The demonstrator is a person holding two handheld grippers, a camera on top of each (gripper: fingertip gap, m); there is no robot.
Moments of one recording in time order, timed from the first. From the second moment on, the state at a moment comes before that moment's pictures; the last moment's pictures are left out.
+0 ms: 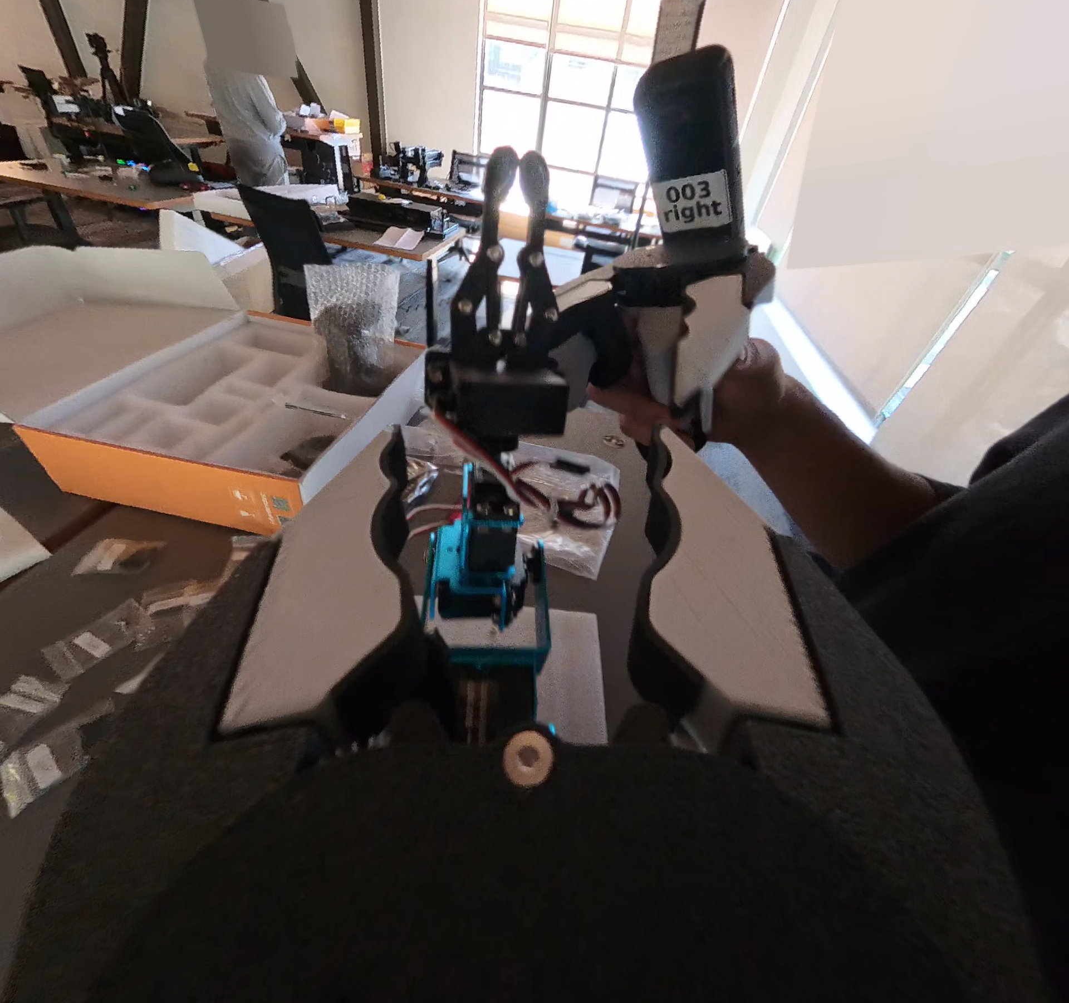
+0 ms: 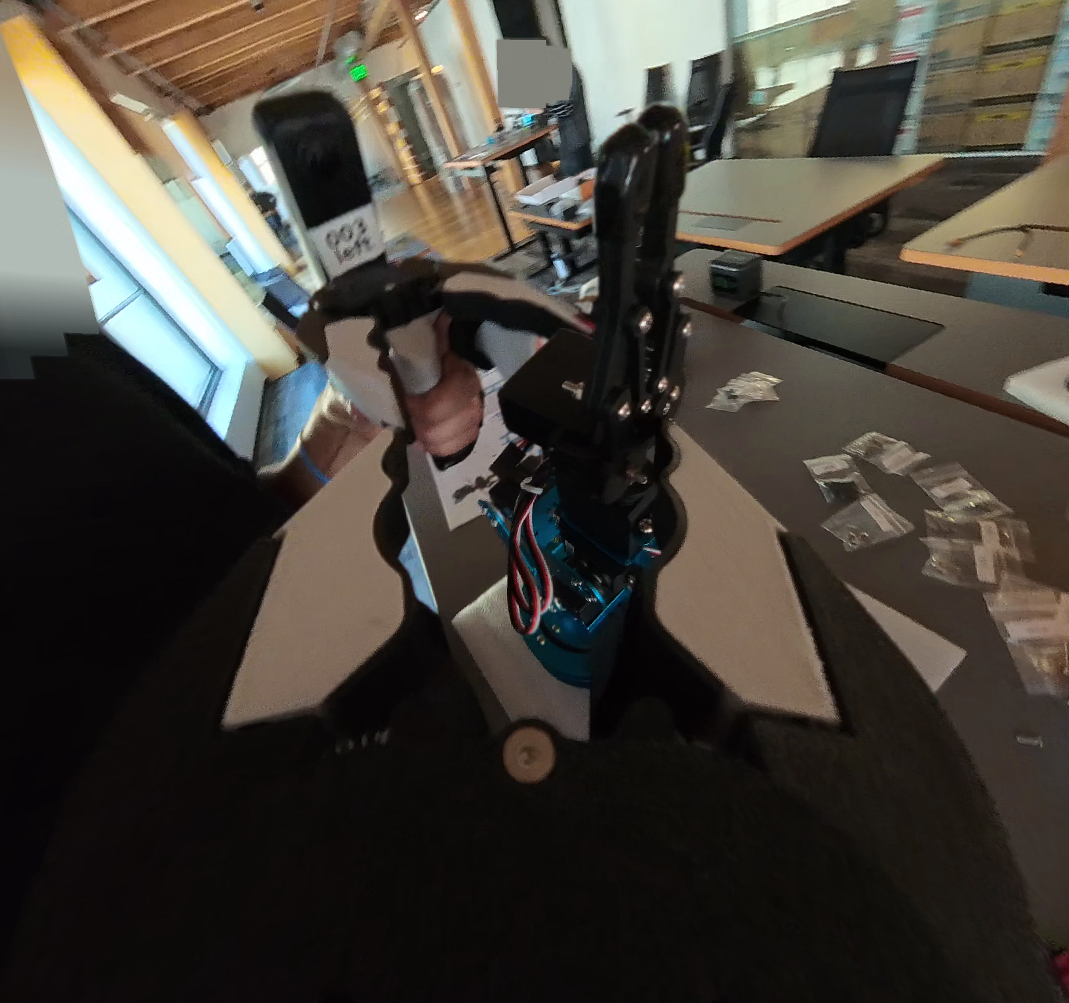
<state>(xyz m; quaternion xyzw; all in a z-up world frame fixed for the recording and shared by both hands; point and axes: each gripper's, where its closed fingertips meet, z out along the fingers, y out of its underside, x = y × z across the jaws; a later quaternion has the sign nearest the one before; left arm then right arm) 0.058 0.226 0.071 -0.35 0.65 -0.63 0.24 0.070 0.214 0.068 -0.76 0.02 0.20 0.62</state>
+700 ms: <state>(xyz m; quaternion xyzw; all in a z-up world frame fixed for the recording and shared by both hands) 0.094 0.216 0.066 -0.41 0.66 -0.55 0.31 0.255 0.205 -0.172 -0.91 -0.12 0.18 0.35</state>
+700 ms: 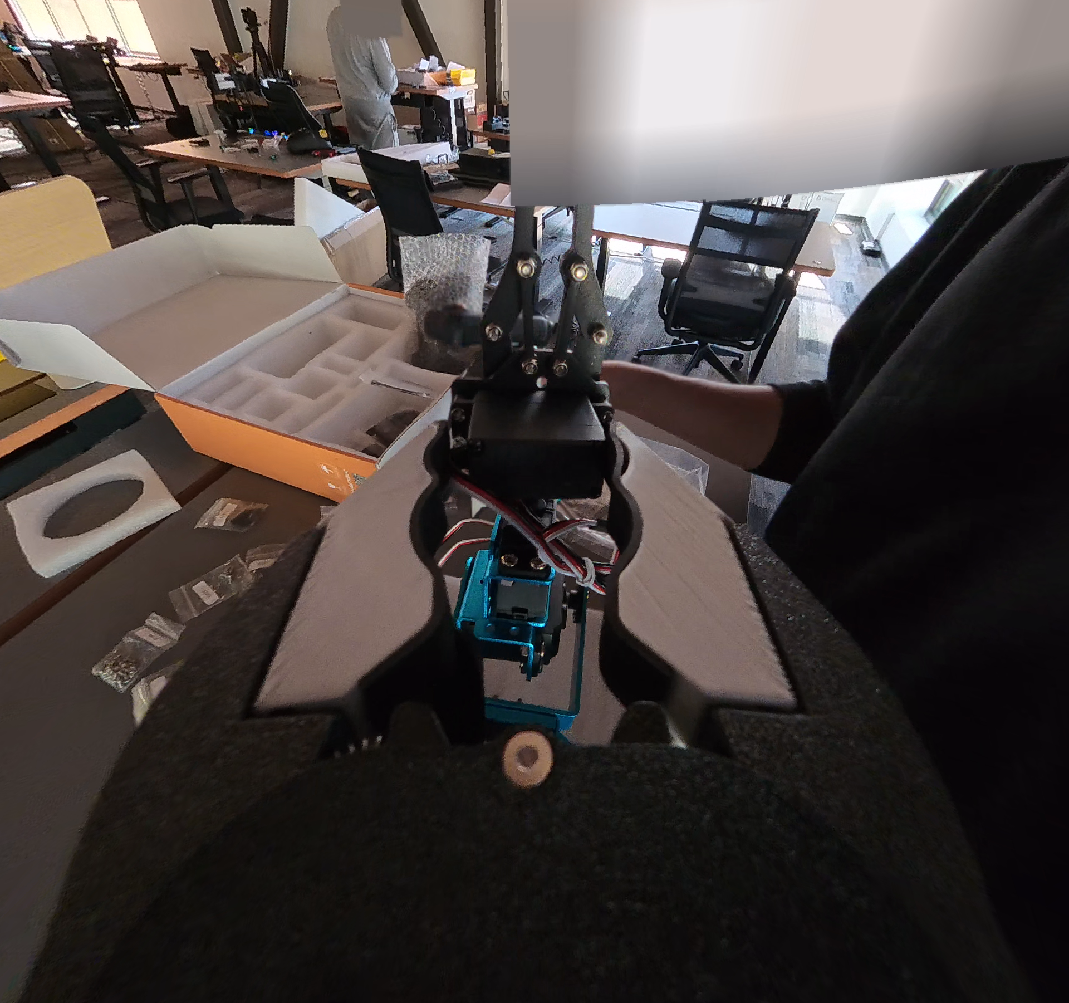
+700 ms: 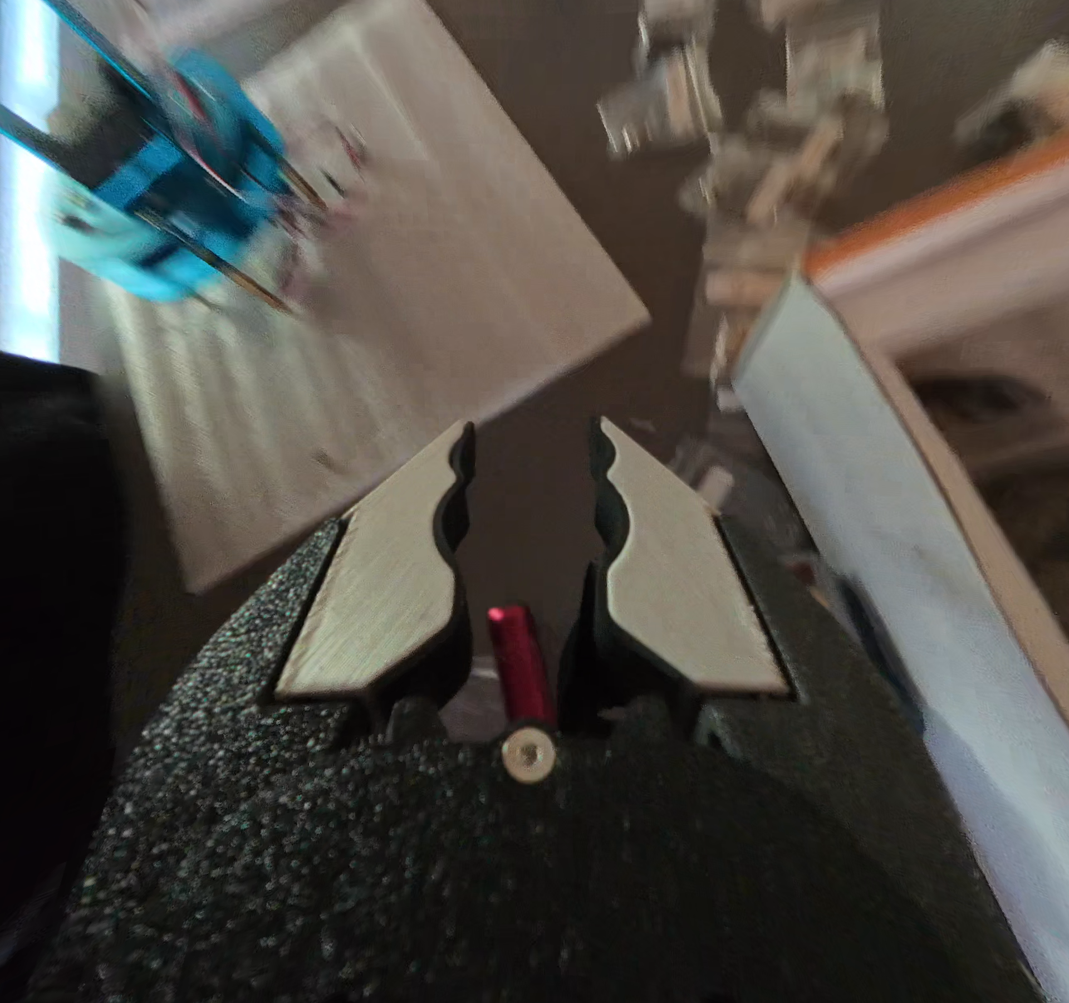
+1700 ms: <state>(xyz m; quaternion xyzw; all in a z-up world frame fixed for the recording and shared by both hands) 0.091 0.219 0.067 -0.43 0.63 -0.57 0.29 0.277 0.226 -0.228 -0.92 -0.15 0.15 0.33</state>
